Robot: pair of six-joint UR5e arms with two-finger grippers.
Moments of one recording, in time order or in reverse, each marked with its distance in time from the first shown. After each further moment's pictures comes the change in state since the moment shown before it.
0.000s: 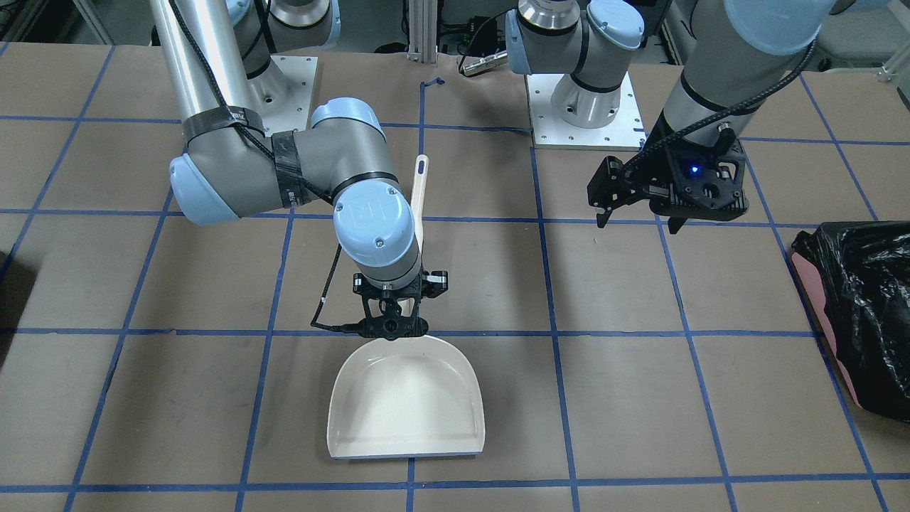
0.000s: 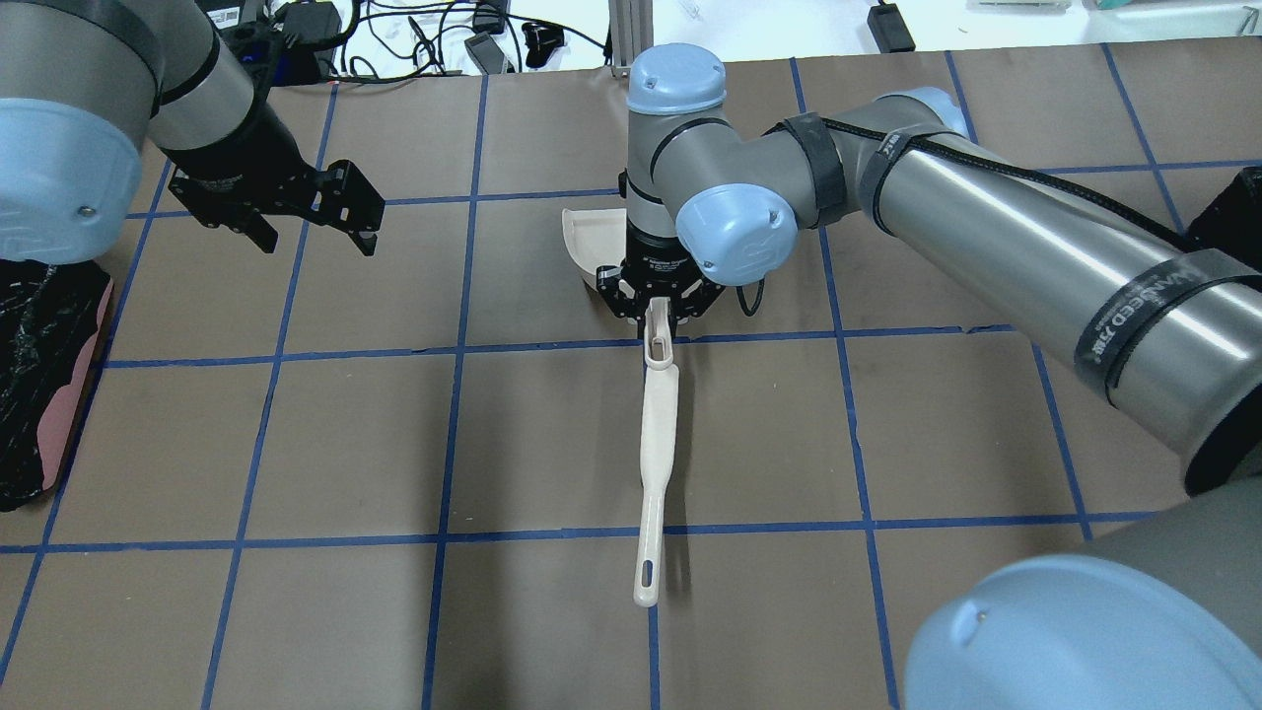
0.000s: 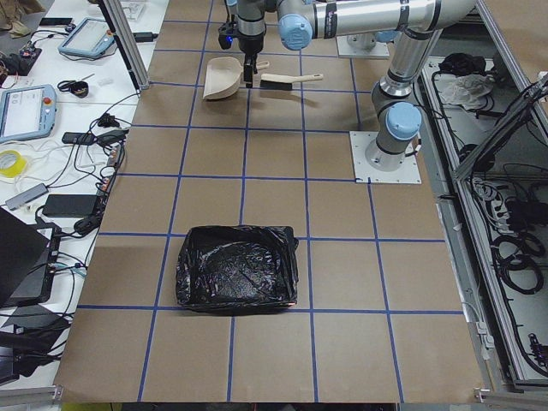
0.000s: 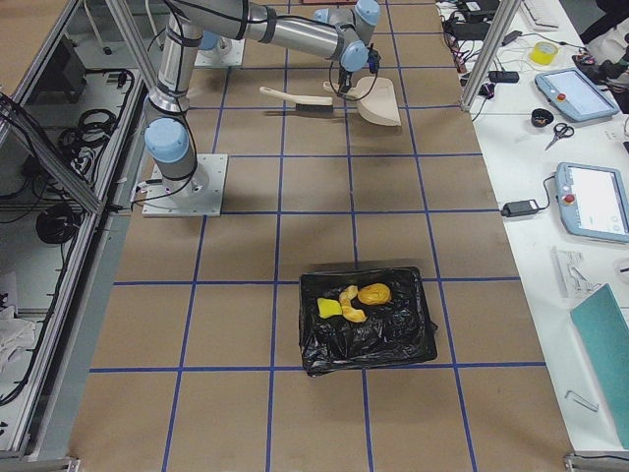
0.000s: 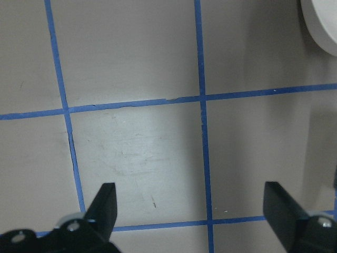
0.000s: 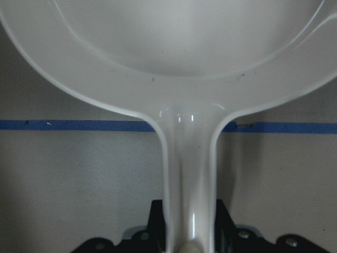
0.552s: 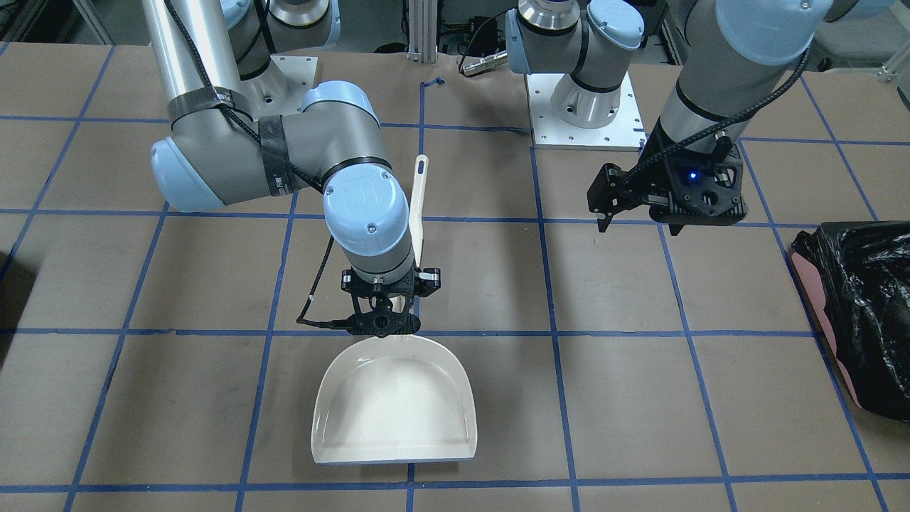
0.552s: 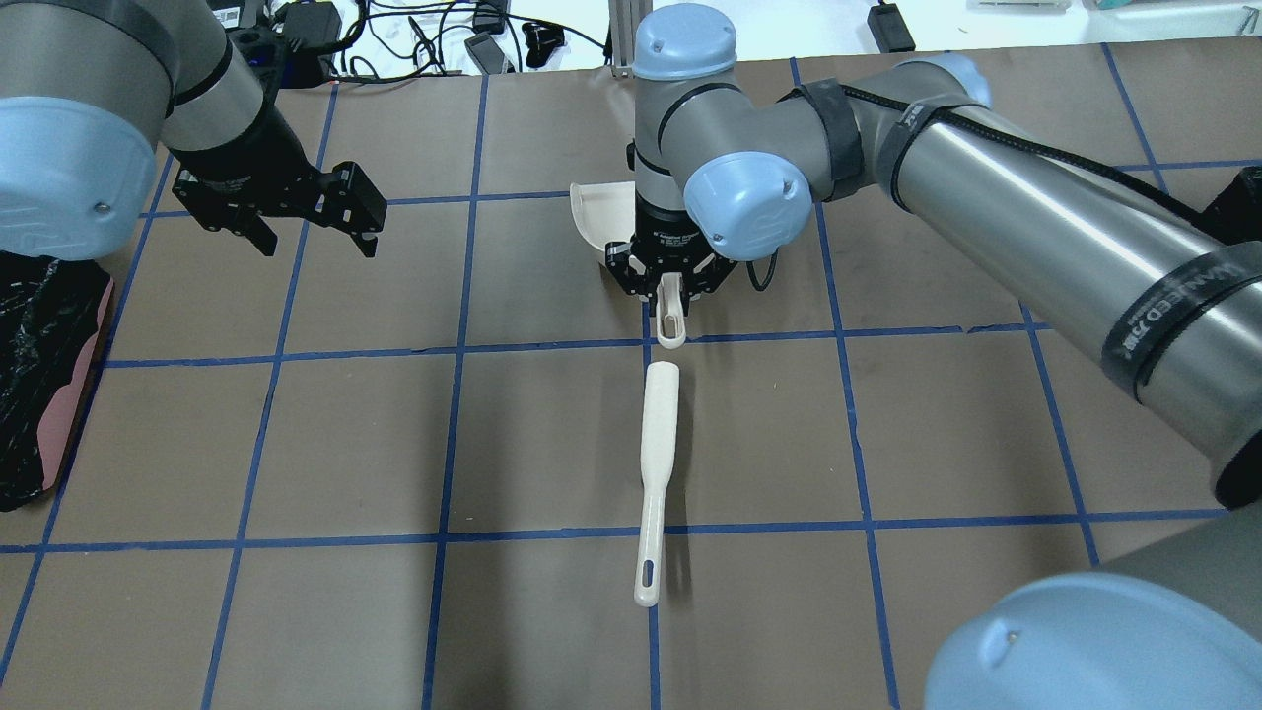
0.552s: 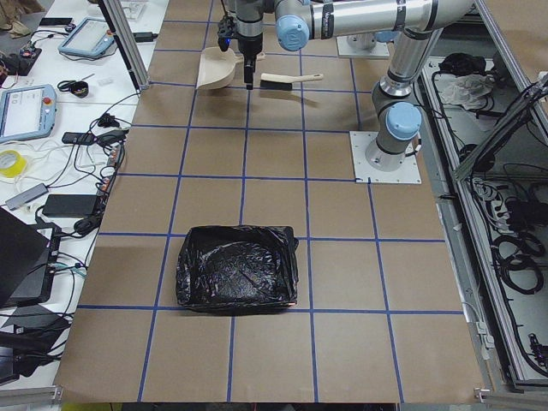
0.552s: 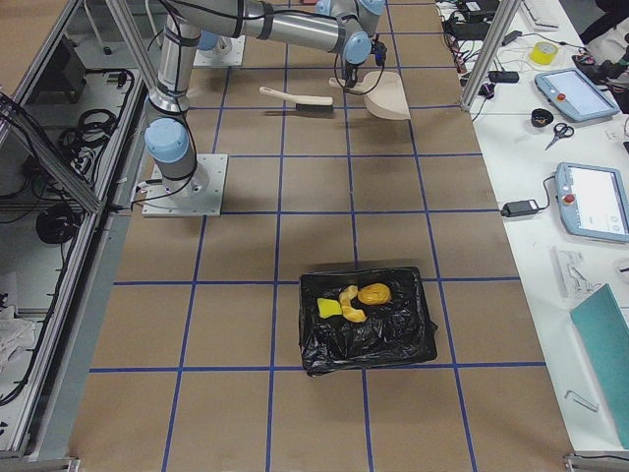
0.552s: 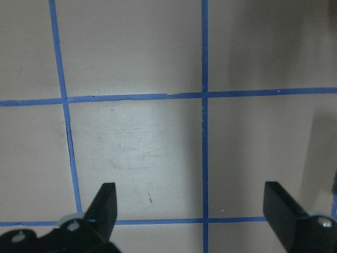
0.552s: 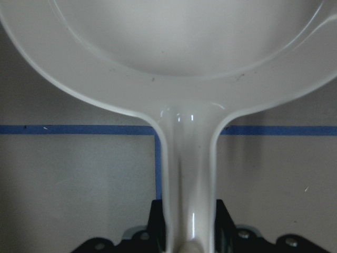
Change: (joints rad) left arm -0.006 -0.011 0.003 0.002 0.030 -0.025; right arm -0.005 -0.026 -0.018 0.043 -0.037 0.003
